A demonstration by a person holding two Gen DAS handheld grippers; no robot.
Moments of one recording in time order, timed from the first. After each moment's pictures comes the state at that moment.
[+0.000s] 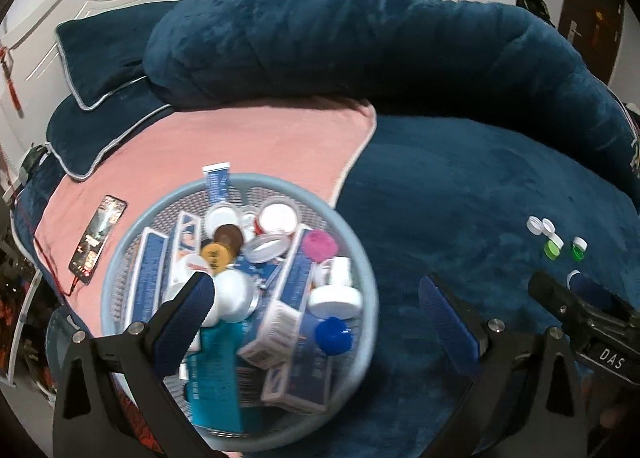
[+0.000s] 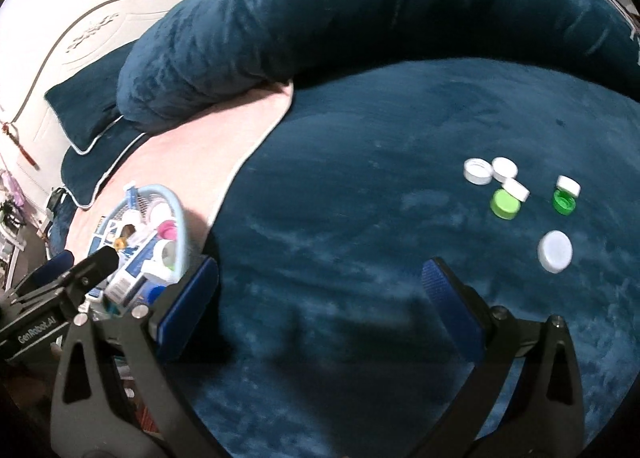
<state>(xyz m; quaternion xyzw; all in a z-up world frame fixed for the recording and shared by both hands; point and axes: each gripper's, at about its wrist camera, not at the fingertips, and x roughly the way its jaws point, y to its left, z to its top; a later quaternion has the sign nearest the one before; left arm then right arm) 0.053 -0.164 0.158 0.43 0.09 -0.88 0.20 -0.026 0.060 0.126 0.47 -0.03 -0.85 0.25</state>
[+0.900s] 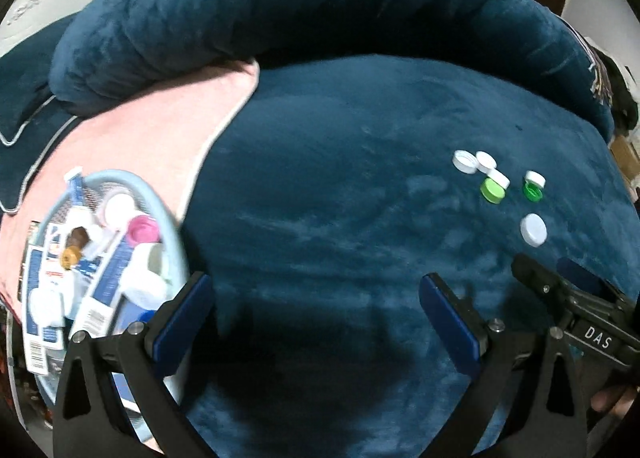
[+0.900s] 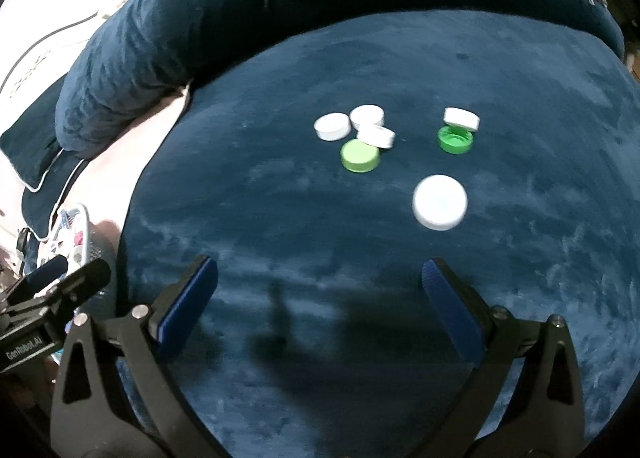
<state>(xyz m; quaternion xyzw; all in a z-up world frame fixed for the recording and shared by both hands) -0.009 -0.060 0.114 0.50 0.06 -0.86 0.09 -0.054 0.171 0.086 0.51 -0.07 -0.84 0.16</state>
